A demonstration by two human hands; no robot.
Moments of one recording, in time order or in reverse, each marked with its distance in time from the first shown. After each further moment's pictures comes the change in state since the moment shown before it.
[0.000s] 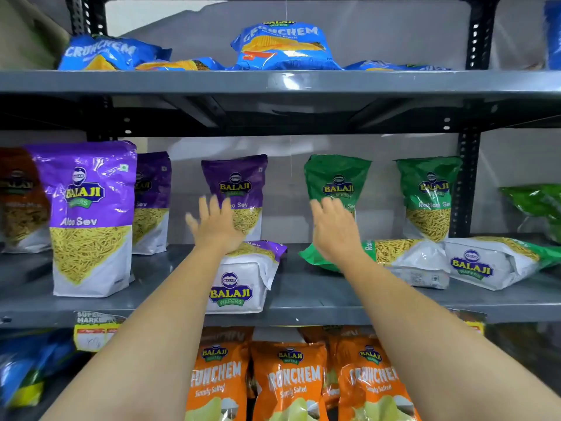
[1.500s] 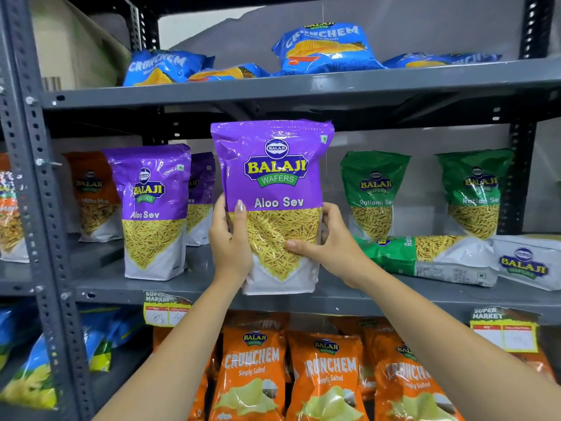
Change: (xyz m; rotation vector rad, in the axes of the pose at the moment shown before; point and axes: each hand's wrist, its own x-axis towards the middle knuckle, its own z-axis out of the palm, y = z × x) left_hand -0.092 -0.033 -0.030 -1.327 0.611 0.182; right_hand -0.049 -0.073 -0.045 1.473 -0.260 0.094
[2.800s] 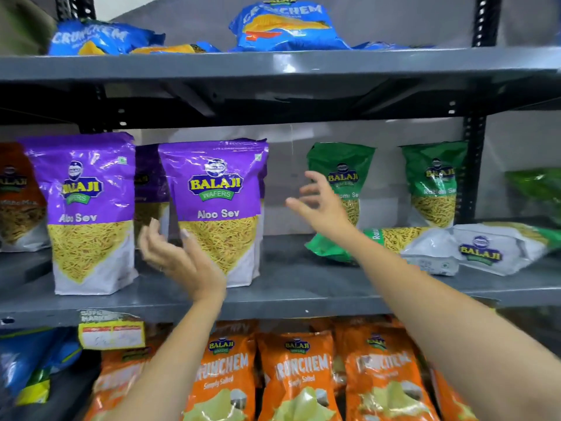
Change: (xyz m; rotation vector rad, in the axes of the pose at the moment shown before) left_hand -0.018 -0.059 0.020 0.267 0.526 0.045; right_hand 0.066 0.033 -0.054 -0.270 0.225 -0.005
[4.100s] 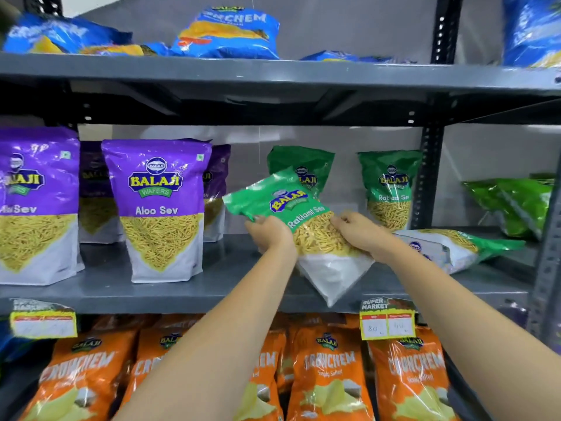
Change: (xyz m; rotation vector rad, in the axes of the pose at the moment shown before) left_hand -0.142 0.133 0.141 -0.102 -0.291 -0.983; right_hand -0.036 0.047 -0.169 -0.434 -0.197 0.370
